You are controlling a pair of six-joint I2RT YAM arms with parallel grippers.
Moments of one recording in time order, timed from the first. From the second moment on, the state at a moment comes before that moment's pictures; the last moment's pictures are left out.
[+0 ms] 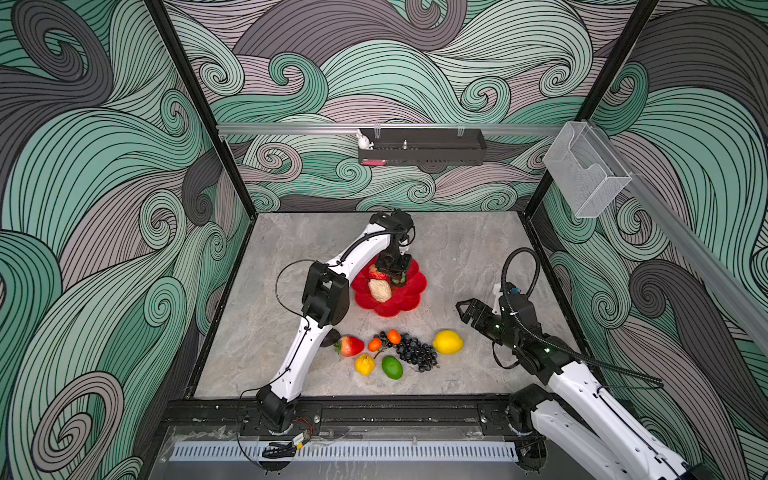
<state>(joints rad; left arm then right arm) -0.60 2.45 2.38 -1.39 0.21 -0.24 0.41 0.72 0.49 -0.46 -0.05 0.84</state>
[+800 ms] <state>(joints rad) -0.60 2.47 2.39 -1.39 0.18 -0.24 0.42 0.71 0.49 -0.50 -0.01 0.84</state>
